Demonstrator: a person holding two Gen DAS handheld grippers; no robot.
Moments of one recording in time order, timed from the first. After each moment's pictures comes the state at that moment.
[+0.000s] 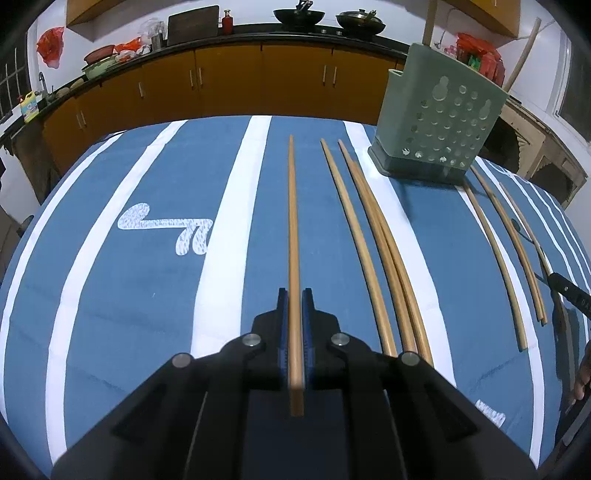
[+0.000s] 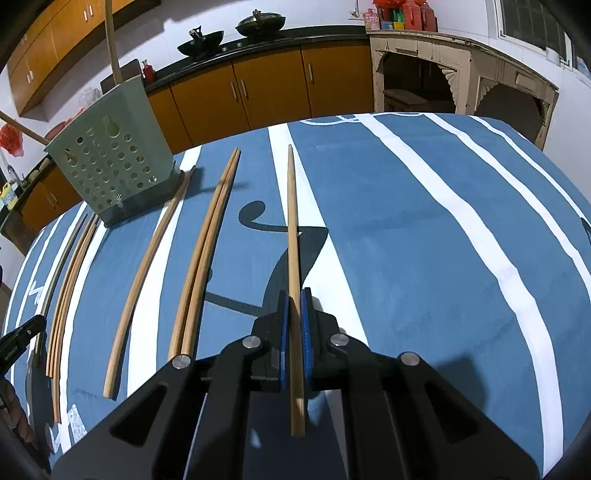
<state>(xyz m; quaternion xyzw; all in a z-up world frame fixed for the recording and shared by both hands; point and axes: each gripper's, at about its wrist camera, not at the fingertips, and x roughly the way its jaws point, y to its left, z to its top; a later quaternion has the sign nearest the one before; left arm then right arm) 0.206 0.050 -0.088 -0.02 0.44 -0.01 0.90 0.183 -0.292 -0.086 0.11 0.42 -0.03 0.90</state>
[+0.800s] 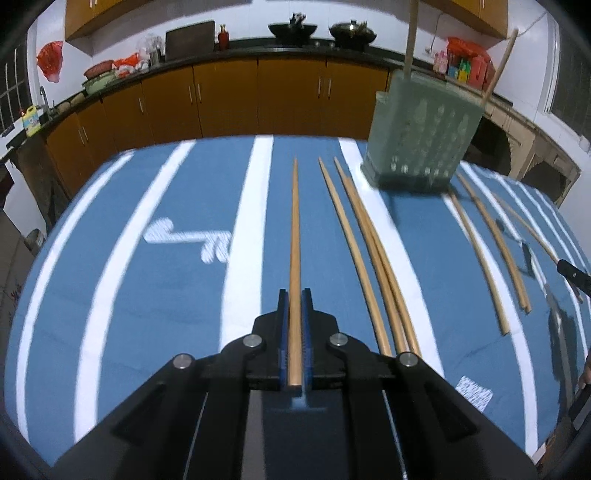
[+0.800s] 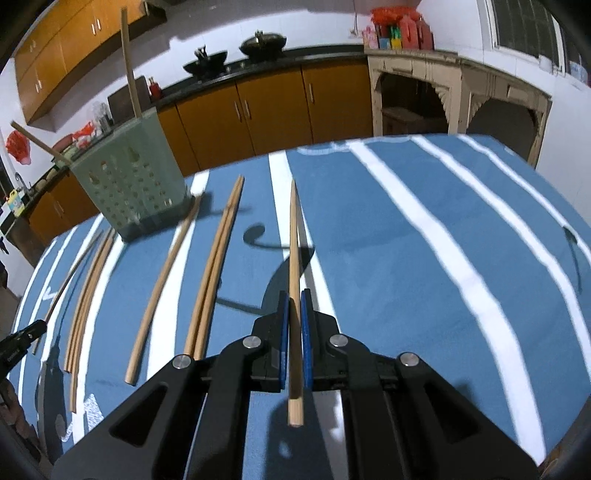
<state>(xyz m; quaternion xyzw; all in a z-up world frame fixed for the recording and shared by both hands) 0.182 0.057 -0.056 -0.01 0.41 -0.02 0.91 0.154 -0.304 -0.049 0.11 0.37 -0.03 0.92</state>
